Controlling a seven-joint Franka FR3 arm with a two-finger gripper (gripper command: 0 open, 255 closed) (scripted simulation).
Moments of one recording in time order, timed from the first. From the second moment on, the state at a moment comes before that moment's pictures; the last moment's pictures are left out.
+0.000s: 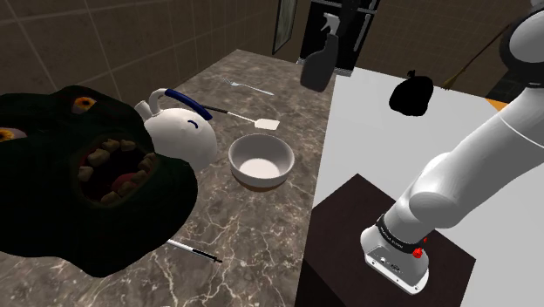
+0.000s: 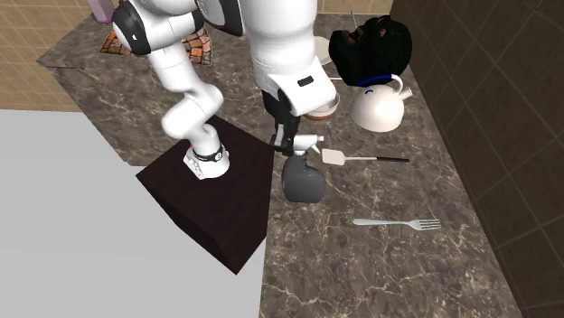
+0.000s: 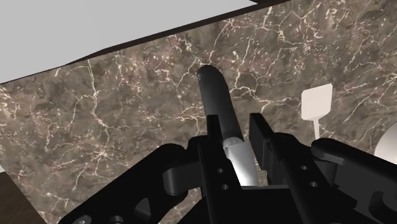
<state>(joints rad) 0.07 -0.15 -0.28 -1.50 0.04 1.37 -0.54</state>
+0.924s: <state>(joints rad) 0.17 -0.45 -0.03 -1.81 0.06 1.39 -0.20</state>
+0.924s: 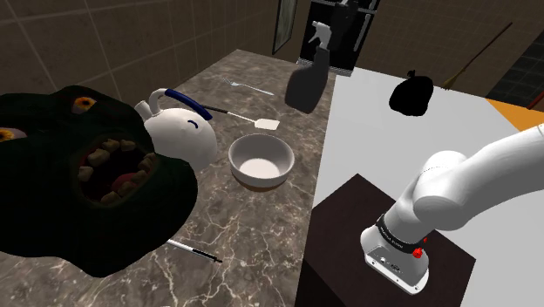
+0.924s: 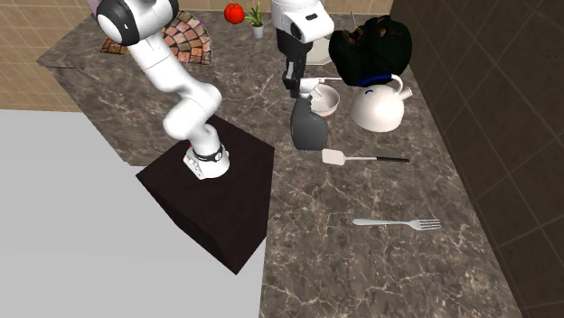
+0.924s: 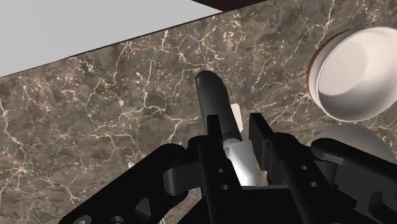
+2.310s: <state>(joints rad) 0.28 -0.53 0.37 -1.83 0.23 1.40 0.31</state>
